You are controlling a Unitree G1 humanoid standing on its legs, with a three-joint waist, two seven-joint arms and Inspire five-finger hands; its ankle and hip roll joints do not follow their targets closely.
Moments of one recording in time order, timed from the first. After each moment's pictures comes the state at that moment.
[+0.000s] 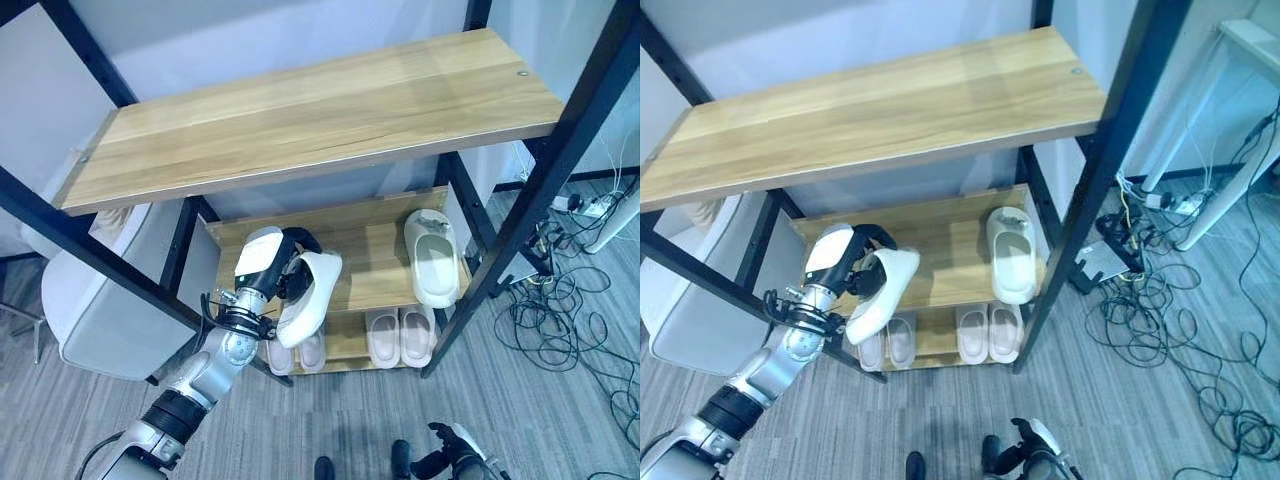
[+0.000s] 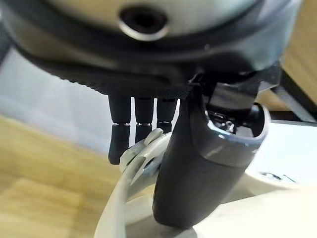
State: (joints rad) left arm -0.36 0.47 -0.43 0.19 0.42 -0.08 0.34; right arm -0.10 -0.28 0.36 1.21 -0.17 -0.05 -0.20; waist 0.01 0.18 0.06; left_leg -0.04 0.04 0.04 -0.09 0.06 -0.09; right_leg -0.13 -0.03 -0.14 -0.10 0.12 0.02
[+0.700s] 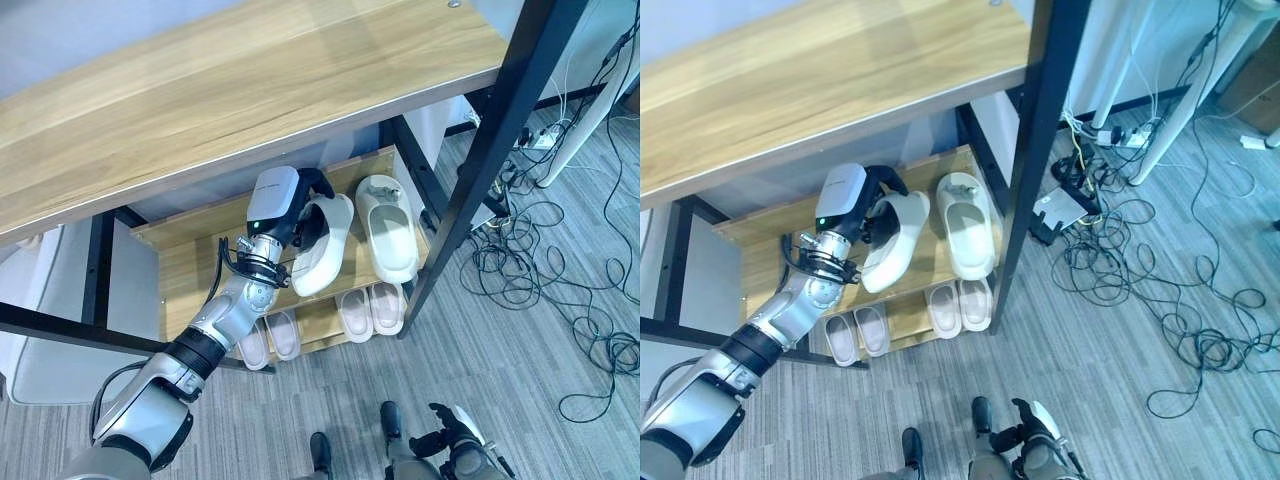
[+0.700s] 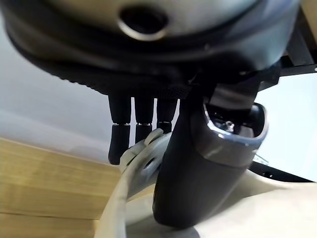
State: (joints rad) left arm -0.72 0.45 -0.55 0.44 0.42 -0.02 0.46; right arm -0.15 -0.27 0.39 1.20 -0.12 -0.07 -0.25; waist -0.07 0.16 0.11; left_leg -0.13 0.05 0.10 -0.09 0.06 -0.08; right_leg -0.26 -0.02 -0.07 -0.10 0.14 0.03
